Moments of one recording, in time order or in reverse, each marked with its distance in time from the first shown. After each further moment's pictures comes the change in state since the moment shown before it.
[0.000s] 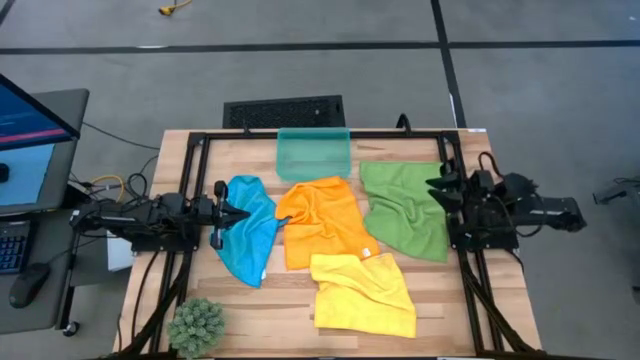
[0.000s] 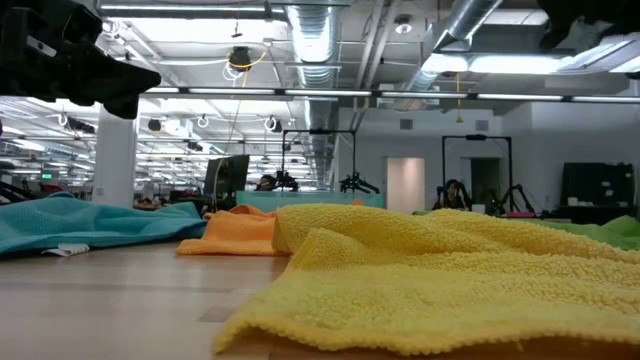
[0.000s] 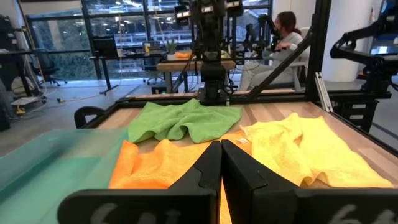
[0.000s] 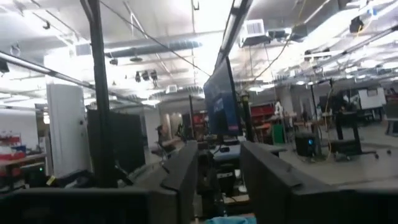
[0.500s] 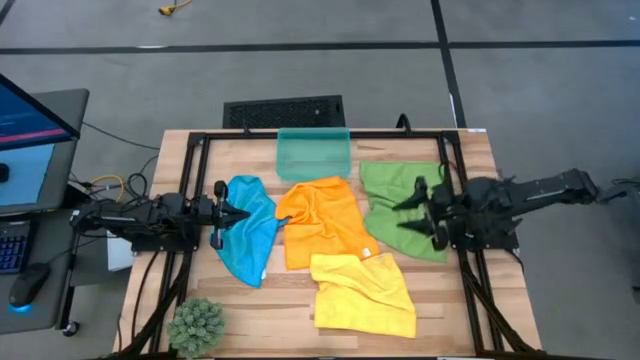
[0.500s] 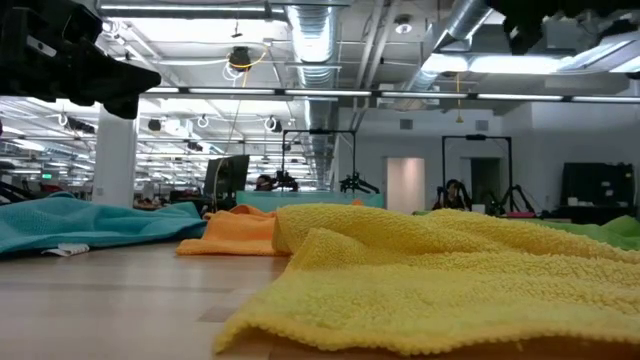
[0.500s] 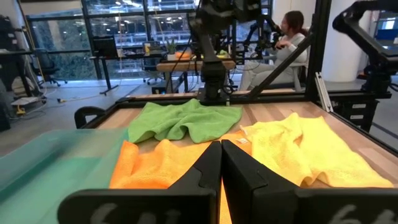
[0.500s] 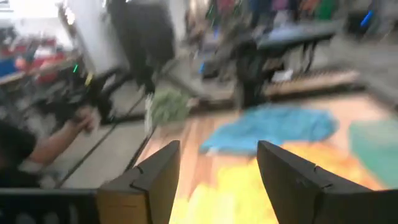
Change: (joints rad) left arm 0.000 0.000 0.000 0.000 0.000 0.001; right arm 0.221 0.487 0.217 -0.246 -0.005 0.115
